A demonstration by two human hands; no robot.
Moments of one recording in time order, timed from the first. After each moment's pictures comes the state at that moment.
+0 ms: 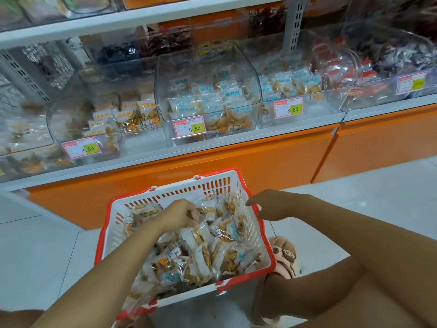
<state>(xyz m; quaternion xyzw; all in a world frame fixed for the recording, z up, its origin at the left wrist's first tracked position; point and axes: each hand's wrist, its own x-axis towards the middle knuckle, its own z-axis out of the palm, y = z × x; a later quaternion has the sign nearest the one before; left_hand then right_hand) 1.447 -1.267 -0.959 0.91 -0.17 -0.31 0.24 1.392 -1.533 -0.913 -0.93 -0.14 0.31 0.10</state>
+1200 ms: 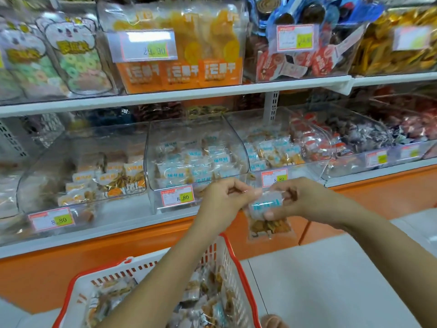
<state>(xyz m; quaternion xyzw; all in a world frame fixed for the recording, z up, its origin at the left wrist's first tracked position) 1.463 -1.411 -0.788 0.75 -0.17 -0.09 0.64 1.410 -1.592 -0.753 -0.86 0.00 0.12 0.49</state>
